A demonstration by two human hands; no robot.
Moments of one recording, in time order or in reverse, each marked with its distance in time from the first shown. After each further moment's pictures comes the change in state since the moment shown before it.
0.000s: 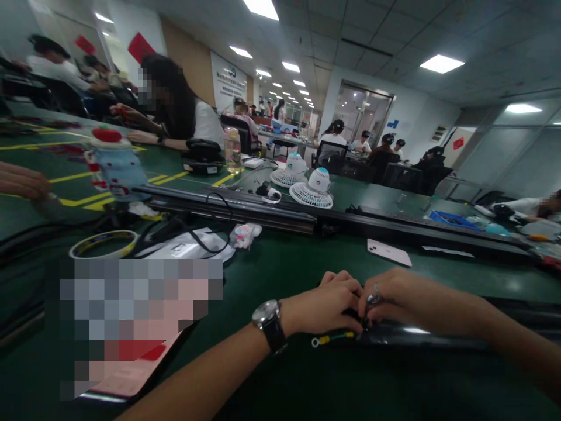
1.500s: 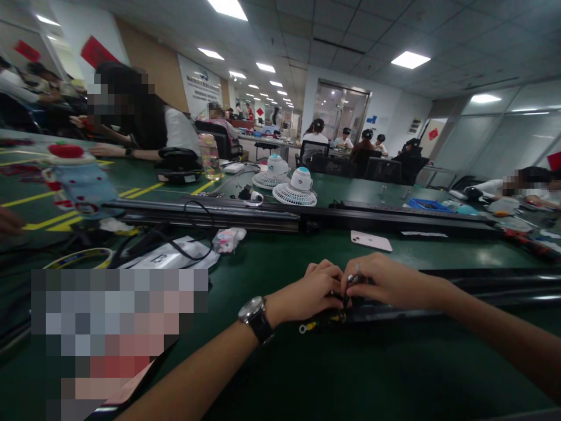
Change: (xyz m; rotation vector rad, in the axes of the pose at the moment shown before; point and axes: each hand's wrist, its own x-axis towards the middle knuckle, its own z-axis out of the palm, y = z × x) left_hand 0.006 0.002 0.000 0.010 -0.005 -0.076; right_hand -0.012 0.012 0.012 -0.038 0.236 -0.044
